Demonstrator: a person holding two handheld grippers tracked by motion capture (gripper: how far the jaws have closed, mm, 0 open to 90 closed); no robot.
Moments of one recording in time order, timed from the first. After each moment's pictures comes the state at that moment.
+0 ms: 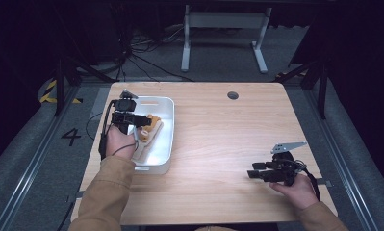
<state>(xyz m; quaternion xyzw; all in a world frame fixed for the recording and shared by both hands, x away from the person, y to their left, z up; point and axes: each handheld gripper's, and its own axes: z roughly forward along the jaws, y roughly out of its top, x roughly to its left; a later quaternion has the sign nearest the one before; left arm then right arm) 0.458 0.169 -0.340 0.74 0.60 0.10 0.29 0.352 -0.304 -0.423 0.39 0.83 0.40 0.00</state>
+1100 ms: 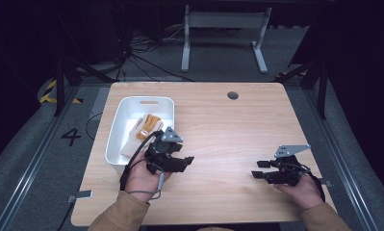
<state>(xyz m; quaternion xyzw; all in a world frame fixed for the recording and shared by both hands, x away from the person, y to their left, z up) 0.344 0.077 -0.344 0.87 0.31 0.08 0.37 0.350 -0.316 -0.428 0.34 0.85 0.39 0.06</state>
